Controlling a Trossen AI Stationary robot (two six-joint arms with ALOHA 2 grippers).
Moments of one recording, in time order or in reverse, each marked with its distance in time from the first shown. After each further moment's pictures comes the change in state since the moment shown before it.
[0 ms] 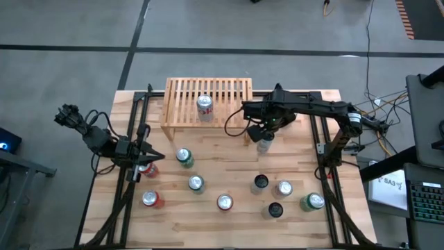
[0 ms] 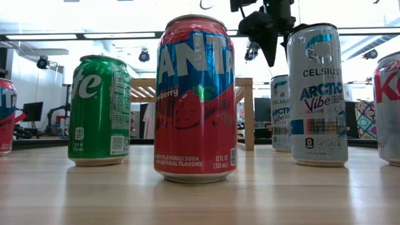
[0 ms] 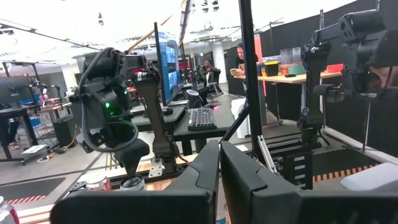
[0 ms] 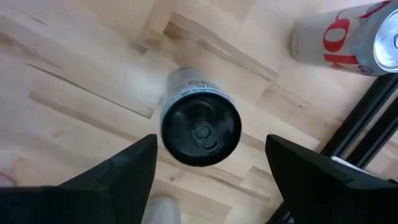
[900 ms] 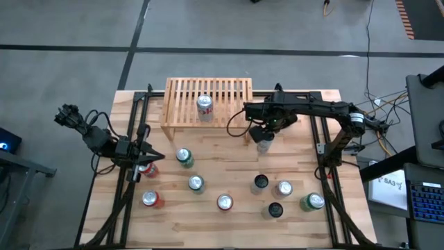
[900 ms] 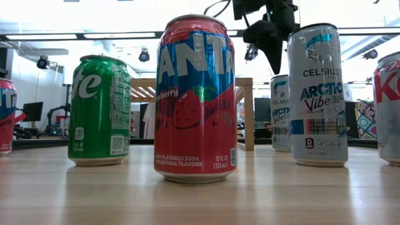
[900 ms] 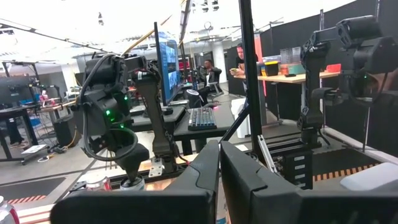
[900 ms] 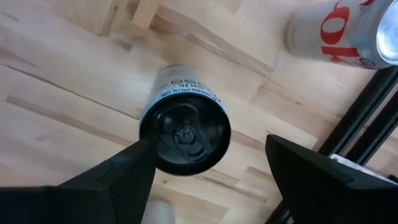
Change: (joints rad) left arm 0.000 0.000 0.000 -0.001 0.000 0.000; right arm -0.011 -0.029 -0.084 0.044 -0.003 0.017
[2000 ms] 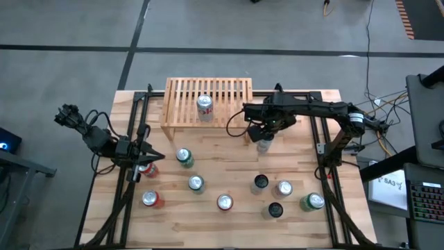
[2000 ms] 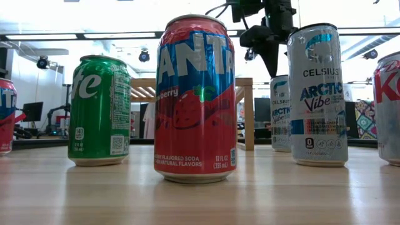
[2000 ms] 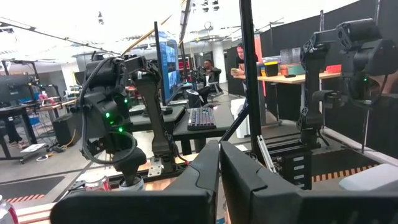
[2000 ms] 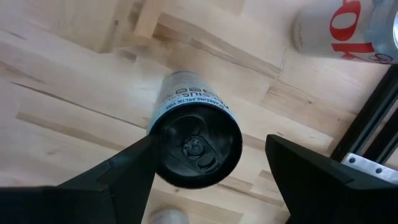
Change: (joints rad) left arm 0.000 0.000 0.000 0.000 0.000 -0.008; right arm 0.000 -0.003 -0.025 0.049 0.002 0.057
